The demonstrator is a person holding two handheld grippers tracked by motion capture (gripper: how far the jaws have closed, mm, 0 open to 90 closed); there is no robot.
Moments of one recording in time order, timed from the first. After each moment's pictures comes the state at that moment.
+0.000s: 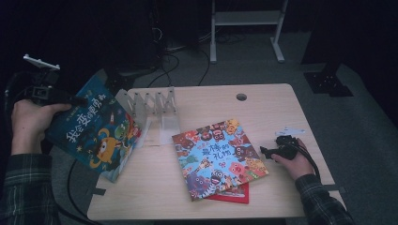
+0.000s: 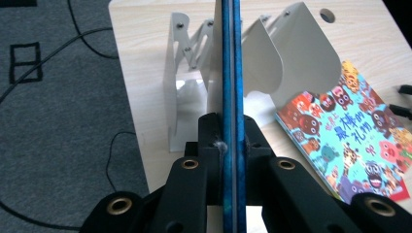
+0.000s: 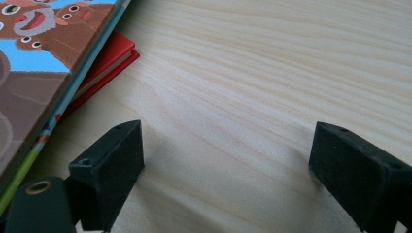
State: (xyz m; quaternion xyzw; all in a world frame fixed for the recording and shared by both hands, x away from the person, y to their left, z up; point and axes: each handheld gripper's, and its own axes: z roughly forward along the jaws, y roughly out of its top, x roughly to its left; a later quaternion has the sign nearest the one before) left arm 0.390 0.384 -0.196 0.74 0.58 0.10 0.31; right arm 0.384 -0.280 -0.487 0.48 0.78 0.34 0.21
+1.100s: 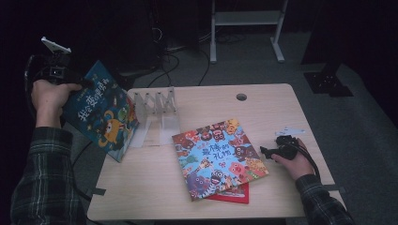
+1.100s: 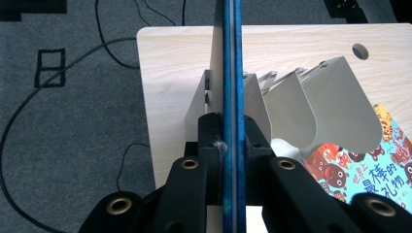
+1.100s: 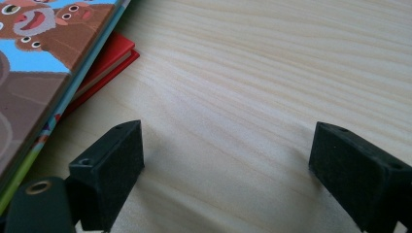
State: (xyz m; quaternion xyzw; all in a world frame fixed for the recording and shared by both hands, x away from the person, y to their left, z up) left arm 0.456 0.383 -0.200 0.72 0.62 0.11 0.30; right arm 0.384 -0.280 -0.487 0.48 0.78 0.34 0.21
